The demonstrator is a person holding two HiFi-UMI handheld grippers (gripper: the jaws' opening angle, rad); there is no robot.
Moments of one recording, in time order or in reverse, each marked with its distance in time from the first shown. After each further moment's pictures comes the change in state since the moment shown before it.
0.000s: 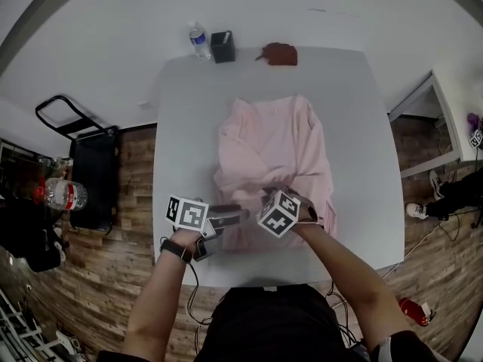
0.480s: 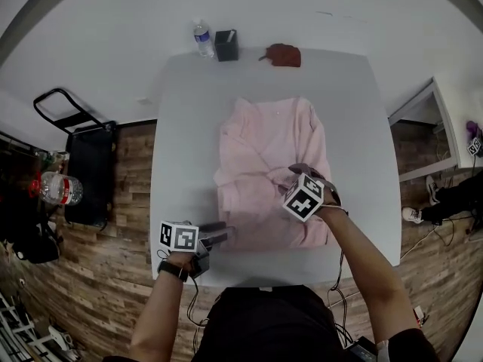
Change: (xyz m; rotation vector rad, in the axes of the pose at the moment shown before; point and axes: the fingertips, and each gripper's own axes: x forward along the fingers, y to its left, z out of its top) left arm -0.029 0.048 -0.062 -0.069 -0.093 0.115; right arm -0.028 -0.065 -0.026 -0.049 0.100 -0.005
